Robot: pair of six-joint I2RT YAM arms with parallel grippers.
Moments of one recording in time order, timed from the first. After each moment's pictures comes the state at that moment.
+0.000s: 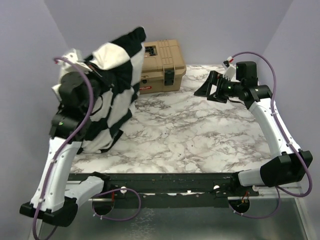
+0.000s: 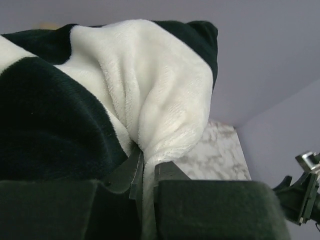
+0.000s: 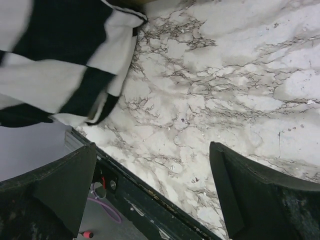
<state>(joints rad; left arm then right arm) -0.30 1.01 1.58 -0.54 -0.19 -0.51 0.16 1.39 1.41 -0.70 -0.58 0.44</state>
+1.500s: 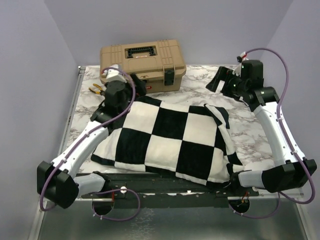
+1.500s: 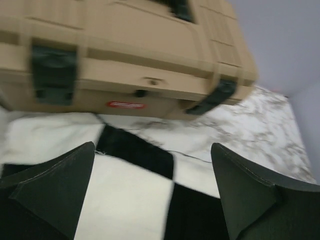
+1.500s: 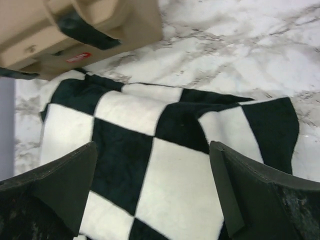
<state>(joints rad) -0.52 1.24 1.07 -0.02 -0.29 -0.55 0.16 1.34 1.51 -0.73 -0.19 0.43</state>
